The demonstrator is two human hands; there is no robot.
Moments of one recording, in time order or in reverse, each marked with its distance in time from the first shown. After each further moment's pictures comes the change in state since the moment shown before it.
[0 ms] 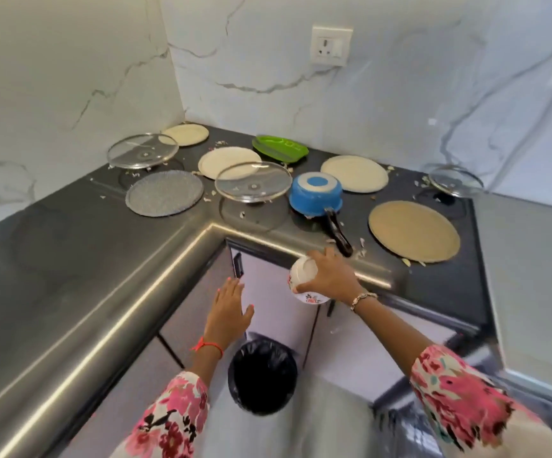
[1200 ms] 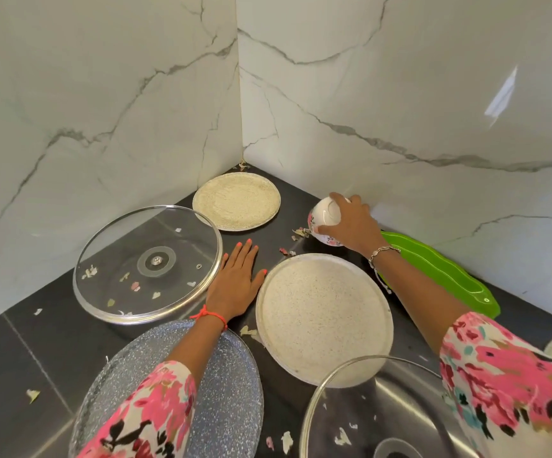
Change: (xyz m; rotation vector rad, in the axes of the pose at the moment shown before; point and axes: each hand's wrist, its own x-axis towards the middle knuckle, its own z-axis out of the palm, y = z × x) left_hand 0.588 -0.248 -0.102 0.202 0.062 -0.075; right_hand 0.698 -0.158 -0.041 -0.018 0.153 -0.149
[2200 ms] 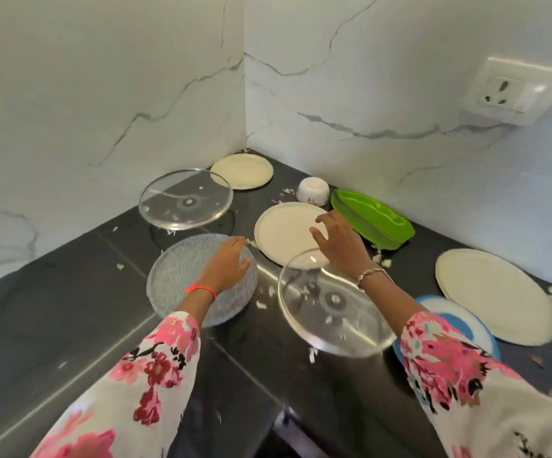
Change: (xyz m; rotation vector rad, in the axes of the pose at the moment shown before) left_hand -0.195 0.055 -0.067 -0.259 0.016 0.012; right_hand -0.255 -0.022 -0.042 0.065 0.135 -0.182
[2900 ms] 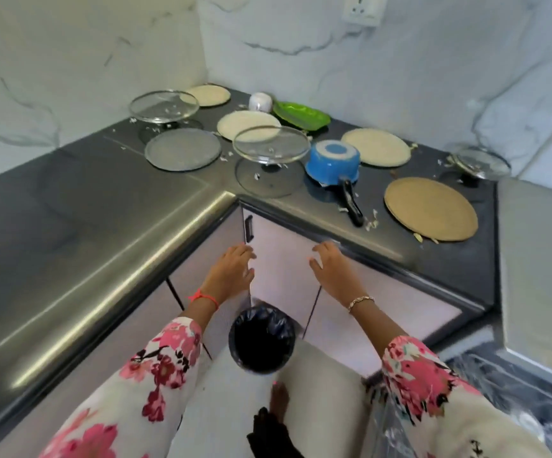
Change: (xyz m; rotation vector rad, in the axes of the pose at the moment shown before) left_hand -0.415 0.119 0.114 0.151 -0.043 0.254; right_hand -0.495 0.000 -0.034 -0.012 -0.088 0.111
